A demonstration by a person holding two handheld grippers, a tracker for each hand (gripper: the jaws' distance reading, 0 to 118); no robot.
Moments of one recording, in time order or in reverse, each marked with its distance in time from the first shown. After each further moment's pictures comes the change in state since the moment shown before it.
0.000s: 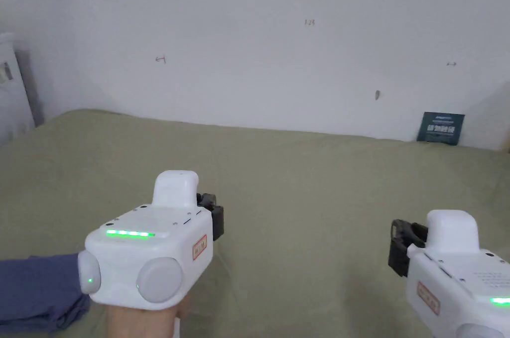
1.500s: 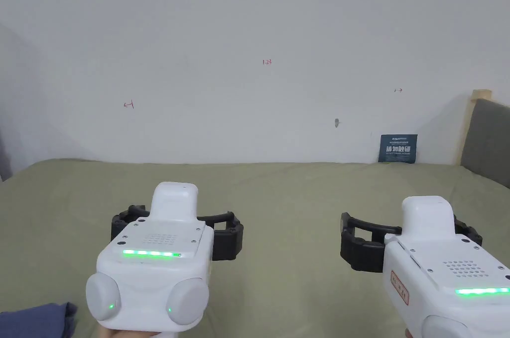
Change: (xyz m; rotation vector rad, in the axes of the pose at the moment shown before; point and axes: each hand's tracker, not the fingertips) left arm 0.046 0.031 0.036 0.040 0.140 -0.181; right arm 0.016 0.034 0.038 0.125 -0.051 -0.020
